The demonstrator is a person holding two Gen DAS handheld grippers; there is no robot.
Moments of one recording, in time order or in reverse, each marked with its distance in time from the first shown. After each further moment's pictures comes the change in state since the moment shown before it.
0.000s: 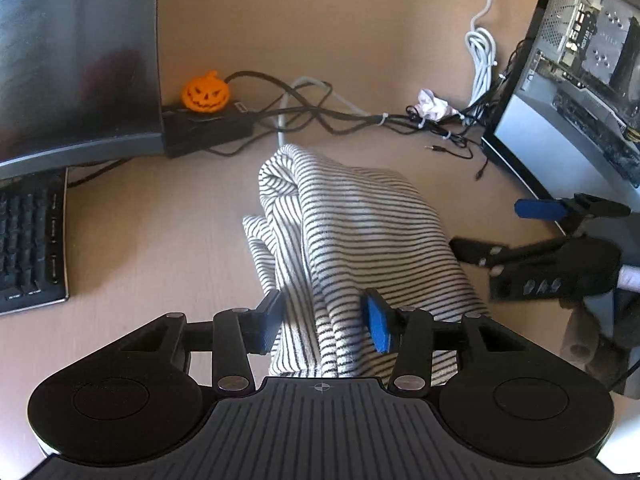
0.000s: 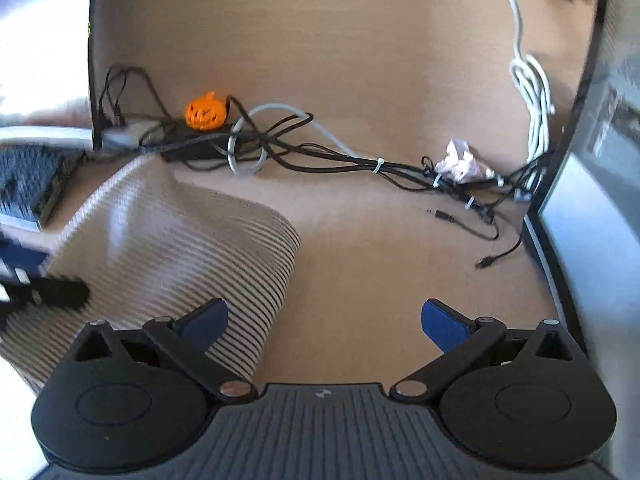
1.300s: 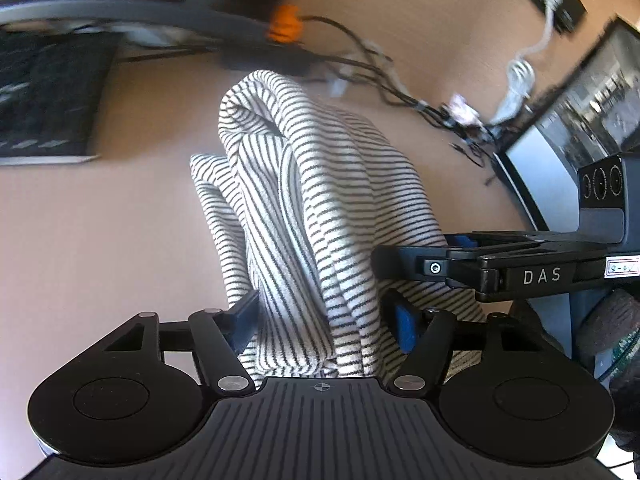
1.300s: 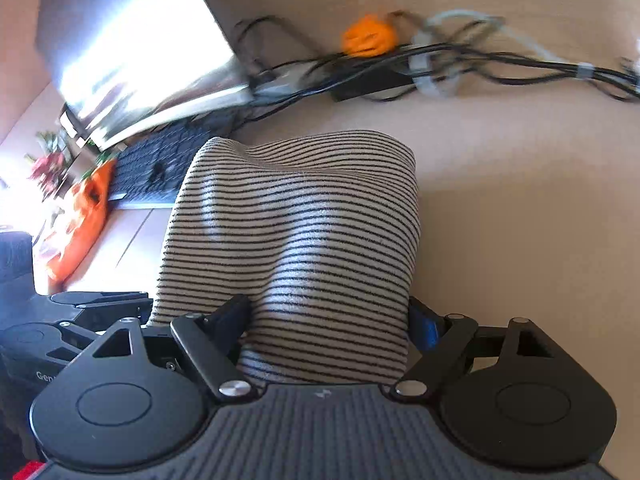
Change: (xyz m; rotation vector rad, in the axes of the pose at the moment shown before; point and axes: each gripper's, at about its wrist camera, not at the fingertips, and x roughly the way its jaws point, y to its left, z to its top) left arm -0.027 0.078 -0.068 -0.310 0.043 -0.101; right arm 0.050 0.089 0.005 0.003 0.257 0.539
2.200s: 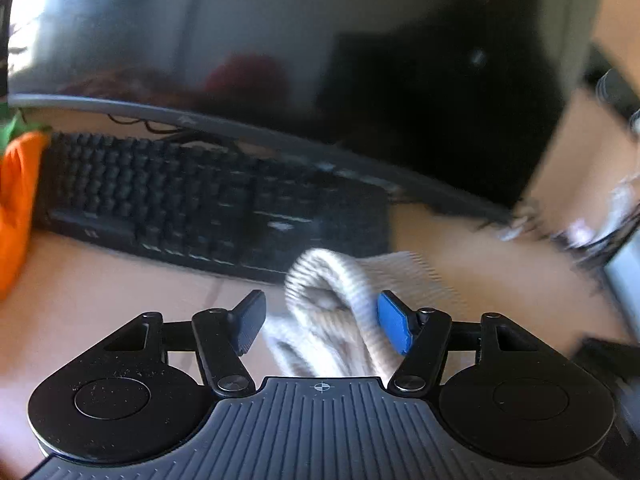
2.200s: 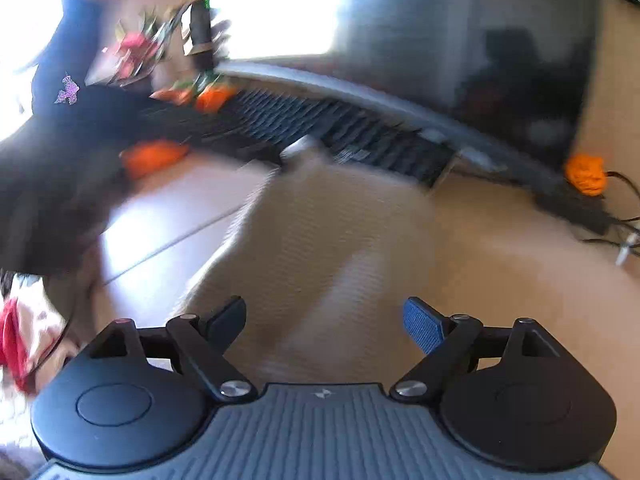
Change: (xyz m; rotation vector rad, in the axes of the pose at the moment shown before) left arm -0.093 0.130 0.060 -0.017 -0.229 0.331; right arm 0.036 0.200 -0.029 -0.529 -0.025 -0.084
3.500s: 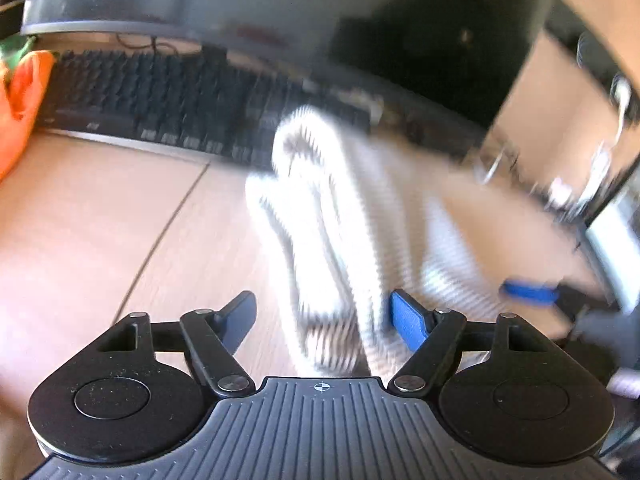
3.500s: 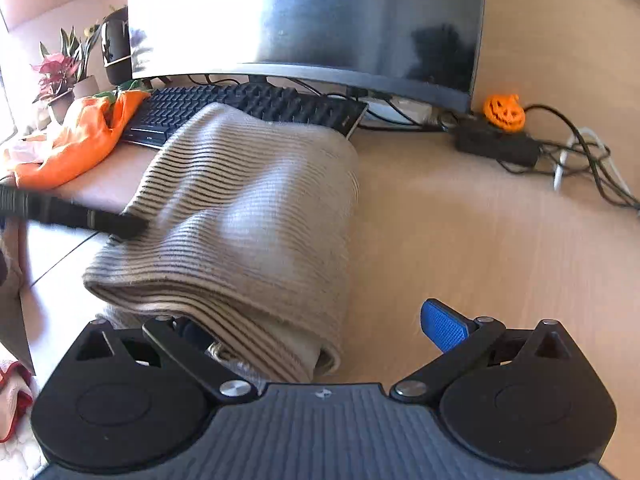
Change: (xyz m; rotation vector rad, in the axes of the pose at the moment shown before) left arm -0.038 -0.012 -0.105 -0.067 0.058 -0.052; right arm 0.002 -0.031 -0.047 0.238 -0.076 -0.177
